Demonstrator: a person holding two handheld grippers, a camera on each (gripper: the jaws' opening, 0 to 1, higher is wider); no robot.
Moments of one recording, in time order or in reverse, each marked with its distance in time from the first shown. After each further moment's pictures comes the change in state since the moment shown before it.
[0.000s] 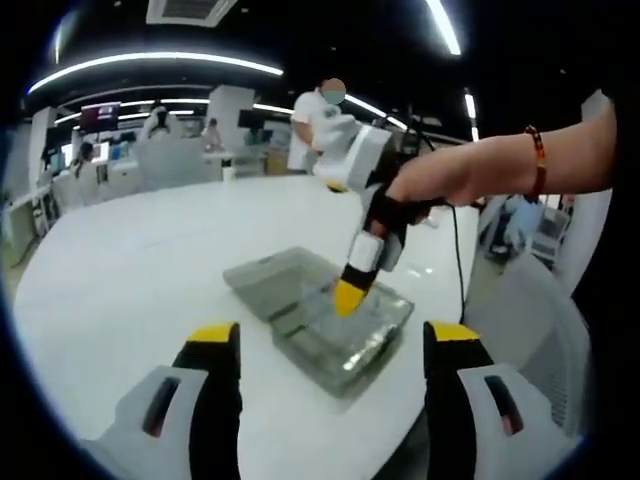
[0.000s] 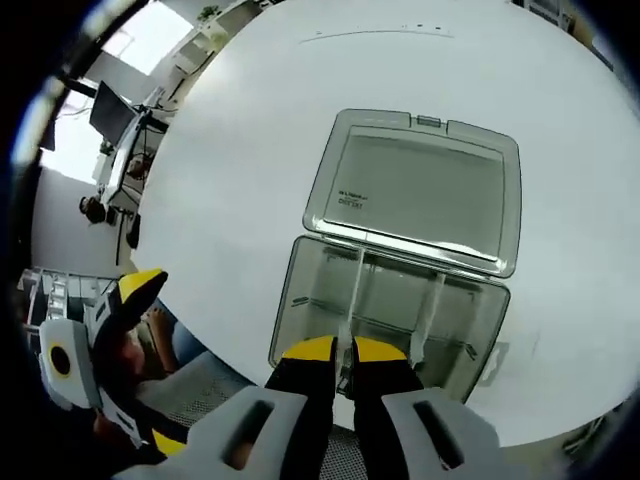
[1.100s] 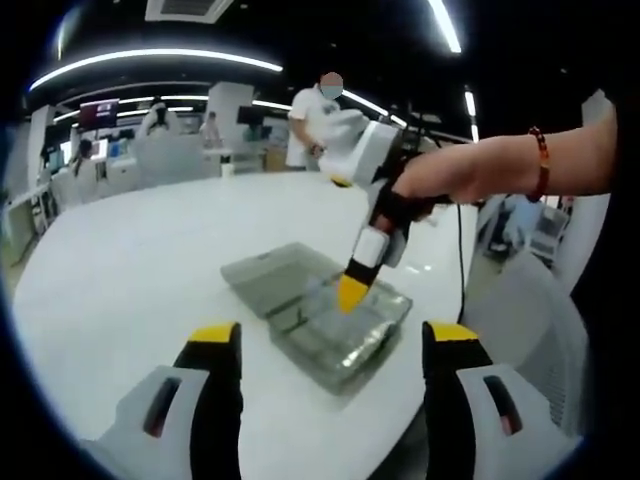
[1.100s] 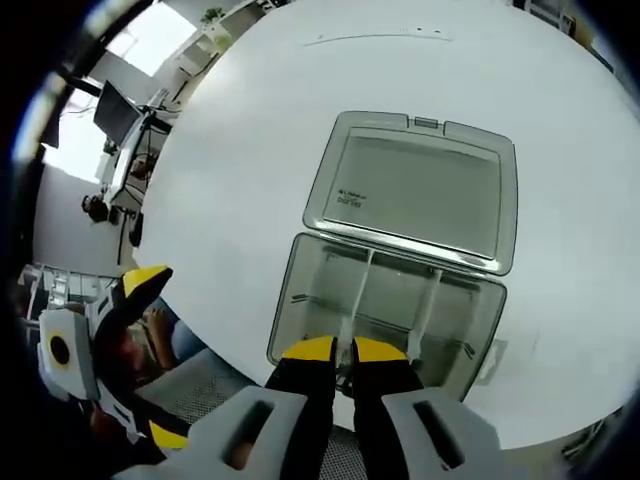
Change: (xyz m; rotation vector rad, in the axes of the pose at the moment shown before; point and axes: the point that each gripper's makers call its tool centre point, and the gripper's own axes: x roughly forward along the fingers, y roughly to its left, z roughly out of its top) left arm -0.004 -0.002 -0.001 -0.007 0.013 -0.003; right arm 0.000 0.002 -0.003 -0.024 -0.023 0.012
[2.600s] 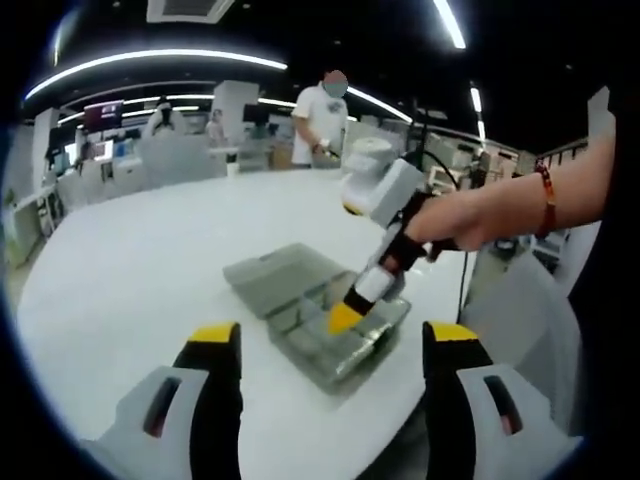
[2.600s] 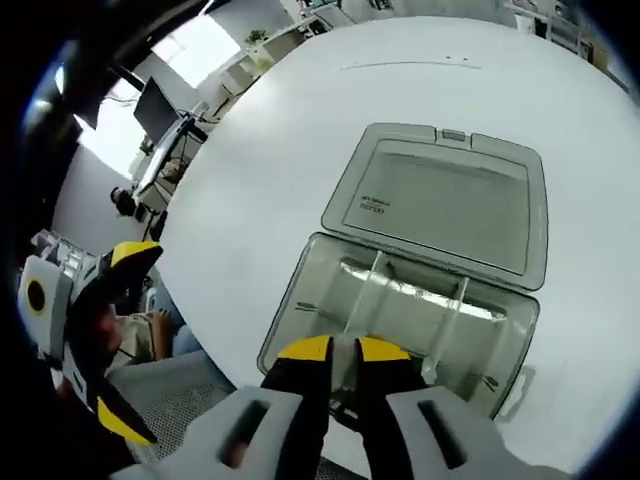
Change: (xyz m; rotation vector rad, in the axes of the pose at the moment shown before) left arm -0.009 -0.001 0.004 0.007 0.016 0.035; right arm 0.024 0.011 0.002 -0.140 -0.198 0.110
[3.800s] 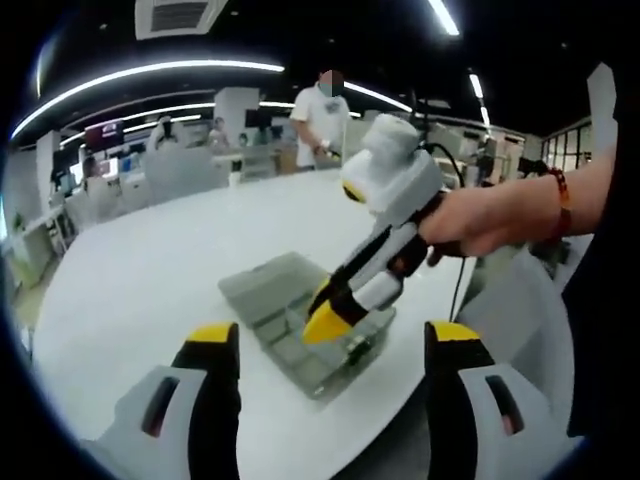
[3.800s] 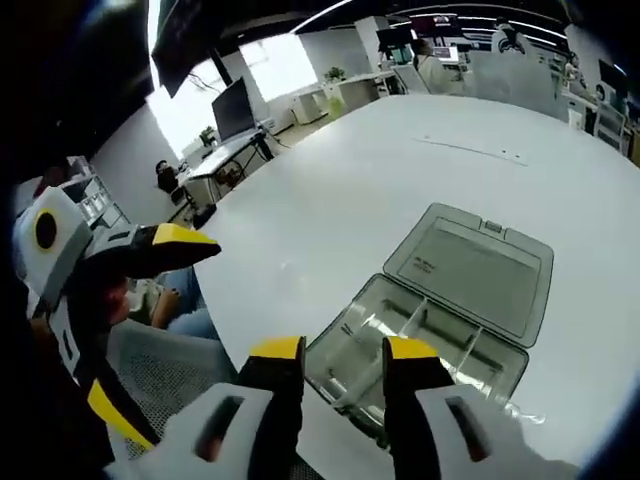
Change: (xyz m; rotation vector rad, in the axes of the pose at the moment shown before) left arm -0.002 -0.036 0.017 0.073 0.009 0.062; right arm -0.034 0.035 0.020 -0.281 -0.242 0.090
